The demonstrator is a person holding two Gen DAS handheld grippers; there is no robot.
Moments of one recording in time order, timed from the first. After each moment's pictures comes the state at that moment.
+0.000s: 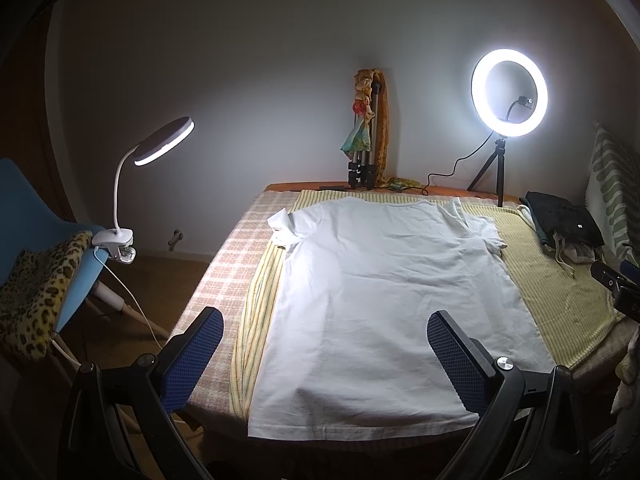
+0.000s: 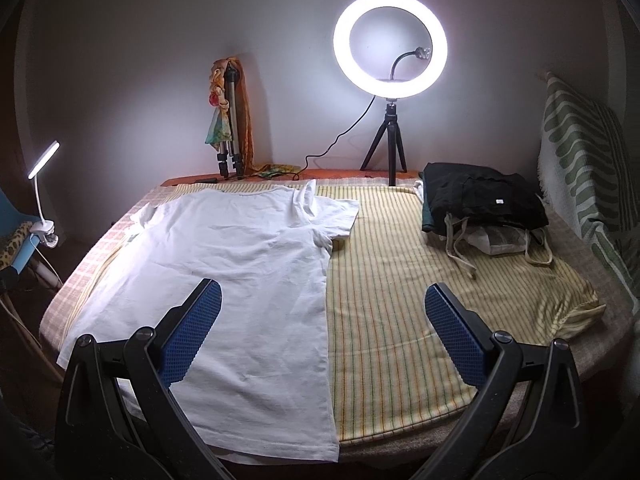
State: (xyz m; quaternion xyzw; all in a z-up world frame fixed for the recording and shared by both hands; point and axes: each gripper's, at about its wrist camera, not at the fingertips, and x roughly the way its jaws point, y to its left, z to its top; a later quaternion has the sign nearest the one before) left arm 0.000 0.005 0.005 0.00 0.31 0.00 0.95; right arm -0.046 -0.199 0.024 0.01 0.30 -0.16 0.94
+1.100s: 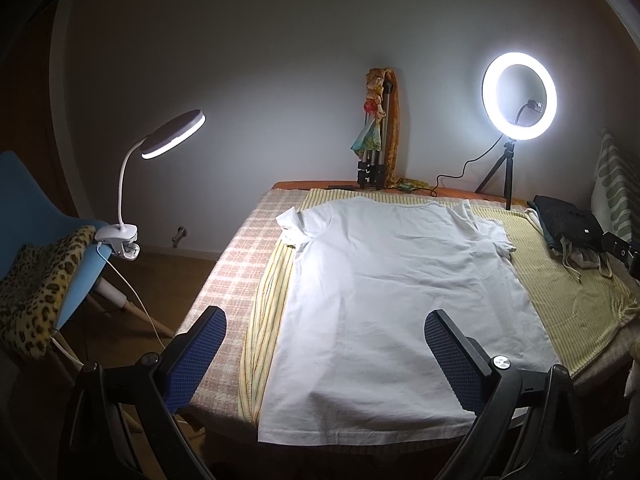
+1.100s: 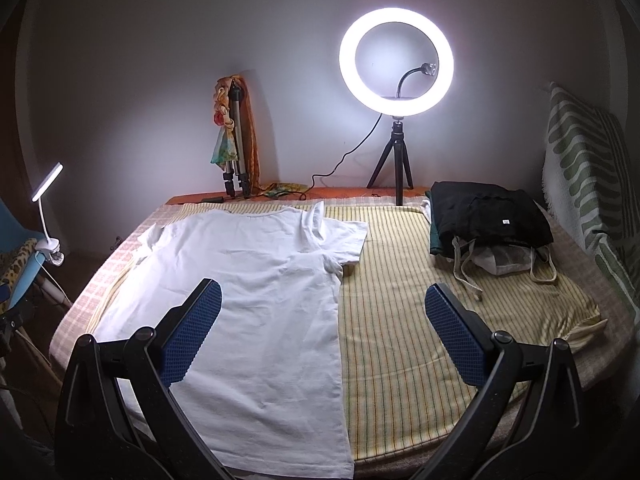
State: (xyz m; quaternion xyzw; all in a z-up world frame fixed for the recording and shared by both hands) left arm 0.007 0.016 0.000 0.00 0.31 0.01 0.95; right arm -0.027 -0.193 0.045 0.01 0.28 -0.15 0.95
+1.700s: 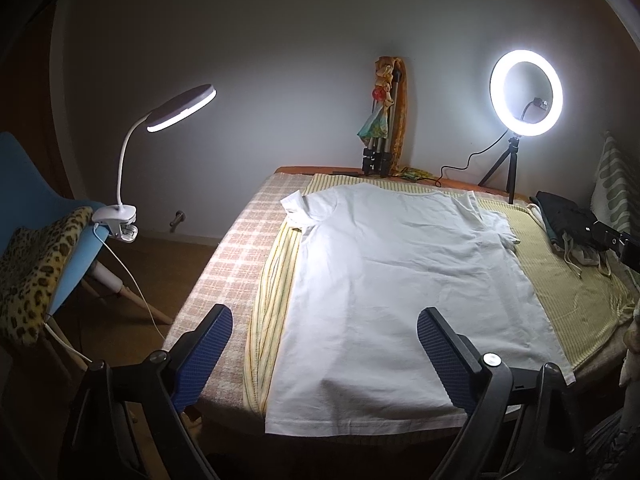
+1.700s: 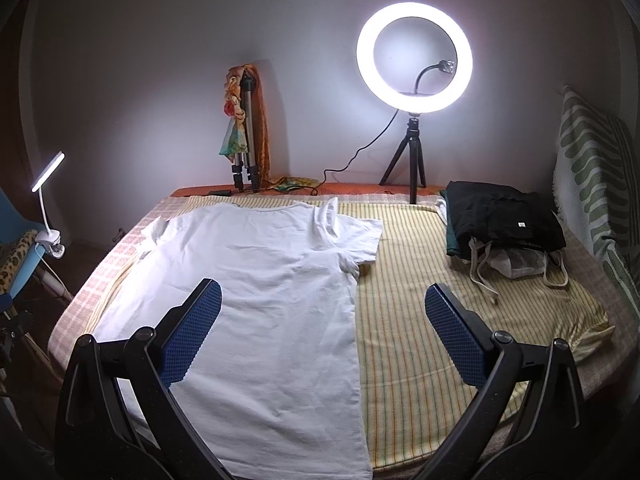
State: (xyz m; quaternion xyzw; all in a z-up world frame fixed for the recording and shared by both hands) left arm 0.006 0.041 -0.016 -0.02 0.33 0.01 0.94; right arm -0.004 -0.176 0.034 0.00 0.30 -0.13 0.95
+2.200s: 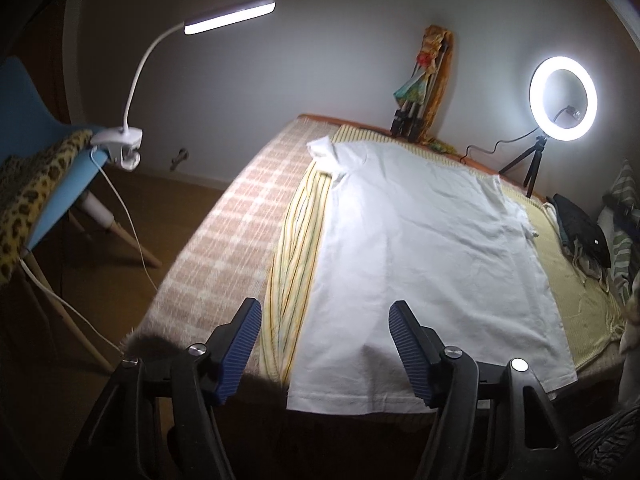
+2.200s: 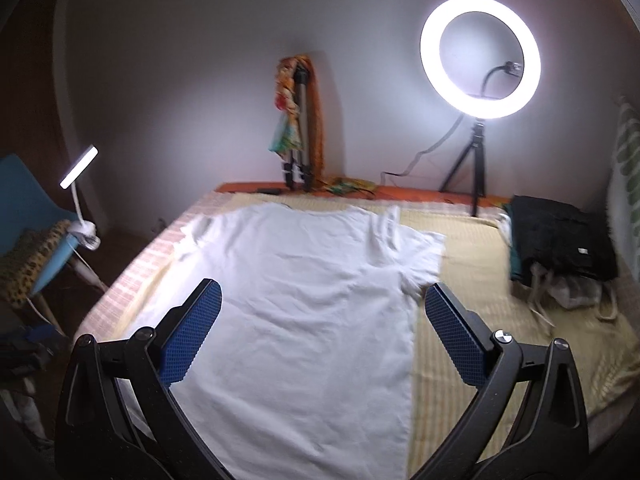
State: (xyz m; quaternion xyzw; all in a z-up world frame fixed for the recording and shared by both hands) left arm 0.021 0.096 -0.069 -0.10 0.40 0.01 0.91; right arm 0.053 -0.166 0.032 0.01 0.30 -0.03 0.95
